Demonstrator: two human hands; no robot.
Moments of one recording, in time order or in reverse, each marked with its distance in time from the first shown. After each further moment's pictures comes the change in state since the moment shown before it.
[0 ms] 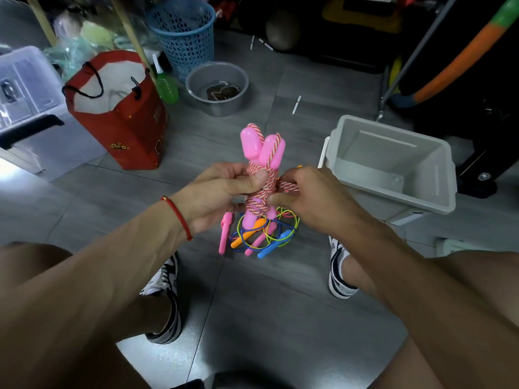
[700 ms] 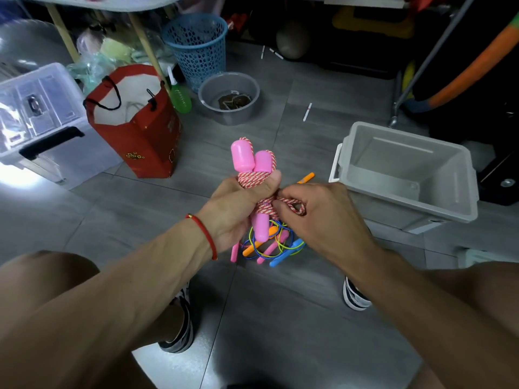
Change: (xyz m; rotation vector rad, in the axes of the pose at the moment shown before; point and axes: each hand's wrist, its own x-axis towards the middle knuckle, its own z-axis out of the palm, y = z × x) left_hand -0.005 0.002 0.026 -0.280 0.277 0.031; right_hand -0.013 -0.015 0.017 0.056 0.348 -0.284
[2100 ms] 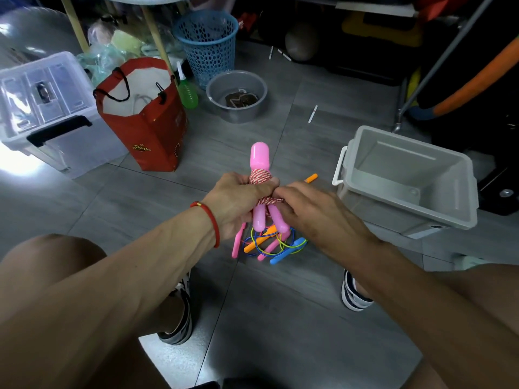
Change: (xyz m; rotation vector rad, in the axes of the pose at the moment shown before) left_hand 0.005 -0.002 -0.023 0.221 0.080 -0.063; right_hand -0.004 0.013 0.020 -0.246 -0.111 -0.351
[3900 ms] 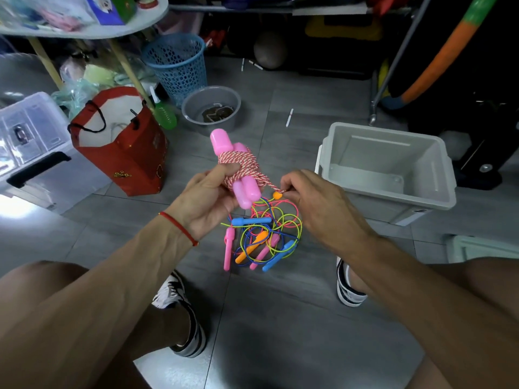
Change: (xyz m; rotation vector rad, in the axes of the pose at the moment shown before) left_hand 0.028 0.011 0.014 -0.448 -0.100 0.094; right_hand -0.030 0.036 -0.022 0.212 0.131 0.277
